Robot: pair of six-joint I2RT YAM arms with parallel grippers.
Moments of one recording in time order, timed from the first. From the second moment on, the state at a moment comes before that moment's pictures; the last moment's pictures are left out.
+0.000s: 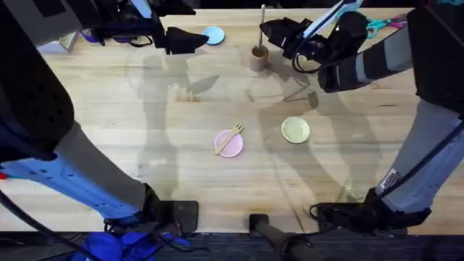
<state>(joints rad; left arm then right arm) 0.19 1.87 1.35 -0.46 1.21 0.89 0.13 2.17 0.98 1.22 -0.81 0.27</state>
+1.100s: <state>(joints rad) 0.19 1.87 1.35 -0.45 1.21 0.89 0.13 2.17 0.98 1.07 -0.84 0.18</state>
